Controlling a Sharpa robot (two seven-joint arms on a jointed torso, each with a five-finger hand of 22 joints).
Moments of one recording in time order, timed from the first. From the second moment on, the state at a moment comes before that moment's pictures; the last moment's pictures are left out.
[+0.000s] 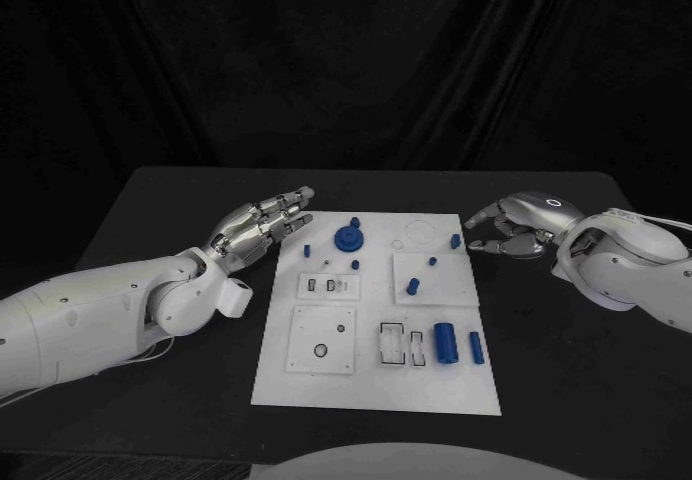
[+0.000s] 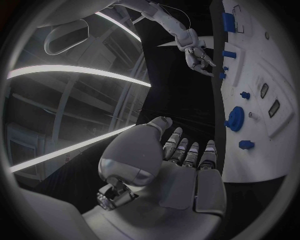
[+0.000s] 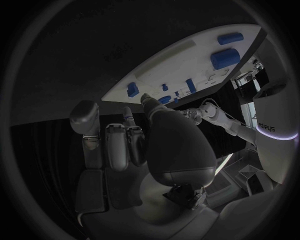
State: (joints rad) left arm 1.17 -0.89 -0.21 1.41 -0.15 0.12 0.67; left_hand 1.27 0.25 0.12 0.06 0.62 0.34 0.09 0.11 0.05 0.04 0.07 0.15 0.03 0.01 0.10 0.01 0.01 0.17 0.03 0.22 0.01 0.01; right arm 1.28 -1.00 -0.21 1.44 -1.51 -0.40 0.07; right_hand 1.29 -0.09 0.21 0.16 0.14 0.85 0.09 0.10 0.11 1.46 0.01 1.52 1.31 1.46 -0.05 1.49 1.31 0.10 1.36 0.06 0.95 1.31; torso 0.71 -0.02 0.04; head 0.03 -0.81
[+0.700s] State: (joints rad) left arm 1.17 -0.89 -0.21 1.41 -0.15 0.12 0.68; left_hand 1.27 0.25 0.13 0.06 0.62 0.32 0.08 0.10 0.04 0.04 0.07 0.15 0.03 0.01 0.10 0.01 0.01 0.17 0.03 0.22 0.01 0.01; right arm 1.26 -0.92 -0.21 1.36 -1.51 -0.40 0.08; right_hand 1.29 -0.09 0.21 0.16 0.14 0.84 0.10 0.10 0.11 1.46 0.01 1.52 1.31 1.46 -0.05 1.49 1.31 0.10 1.36 0.06 0.94 1.31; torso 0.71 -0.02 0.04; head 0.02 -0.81
